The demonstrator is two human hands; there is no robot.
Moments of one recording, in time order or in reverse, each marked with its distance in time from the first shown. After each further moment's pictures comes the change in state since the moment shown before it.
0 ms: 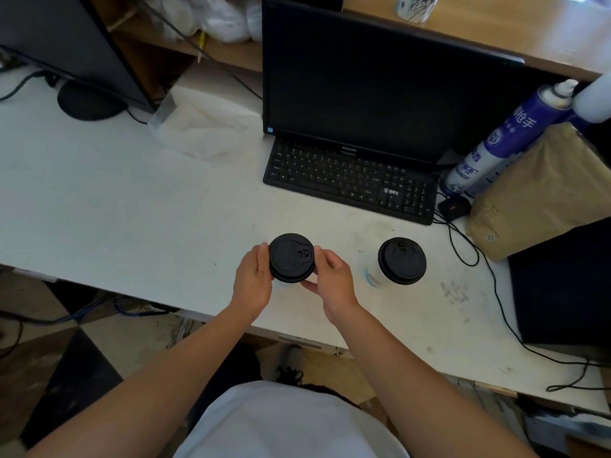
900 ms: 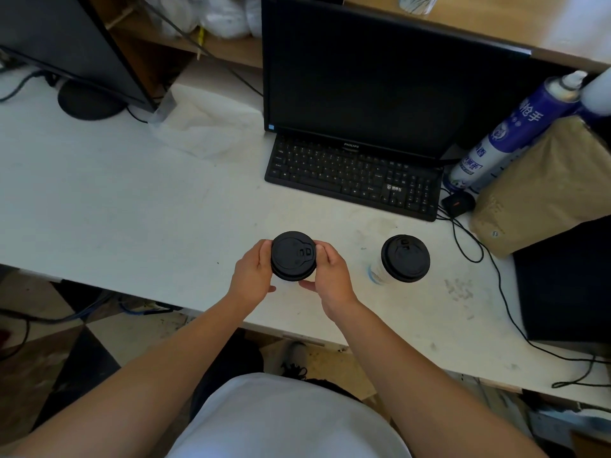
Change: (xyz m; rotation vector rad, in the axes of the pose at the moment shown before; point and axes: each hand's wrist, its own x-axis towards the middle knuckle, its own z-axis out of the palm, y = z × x) left_hand 0.008 0.009 -0.014 -0.009 -0.138 -0.059; right_hand -0.006 -0.011 0.008 -0.109 -0.047 -0.031
